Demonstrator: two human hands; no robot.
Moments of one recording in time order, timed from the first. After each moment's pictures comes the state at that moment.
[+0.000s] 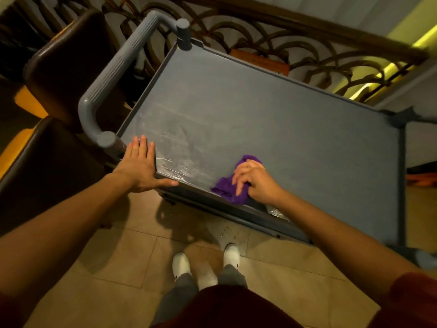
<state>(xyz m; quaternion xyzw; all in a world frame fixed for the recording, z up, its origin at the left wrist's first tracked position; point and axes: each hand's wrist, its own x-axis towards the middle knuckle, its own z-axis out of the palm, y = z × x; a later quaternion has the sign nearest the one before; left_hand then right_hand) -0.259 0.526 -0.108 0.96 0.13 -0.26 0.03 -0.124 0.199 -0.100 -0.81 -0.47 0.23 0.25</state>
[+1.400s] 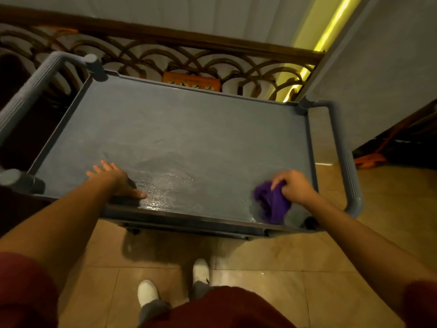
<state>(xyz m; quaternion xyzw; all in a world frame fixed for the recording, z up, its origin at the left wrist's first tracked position) -0.164 0.359 -0.085 0.88 0.29 -0.39 0.01 -0.053 -0.124 -0.051 -0.95 -0.12 0.22 0.19</state>
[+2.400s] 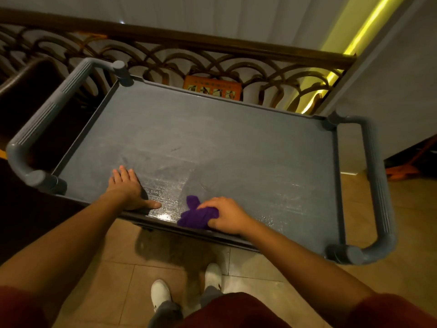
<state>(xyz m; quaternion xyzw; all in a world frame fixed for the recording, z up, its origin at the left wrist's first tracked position) -0.185 0.380 -0.102 0.91 0.24 -0.35 0.00 -0.131 0.070 -0.100 -0.83 -0.33 0.34 0.29</state>
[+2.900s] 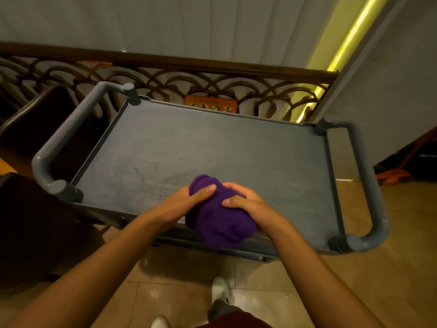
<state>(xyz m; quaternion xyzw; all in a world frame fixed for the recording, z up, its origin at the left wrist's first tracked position) -0.219 0.249 0.026 0.67 0.12 -0.19 0.70 -0.165 0.052 0.023 -0.62 -0.07 0.40 0.67</state>
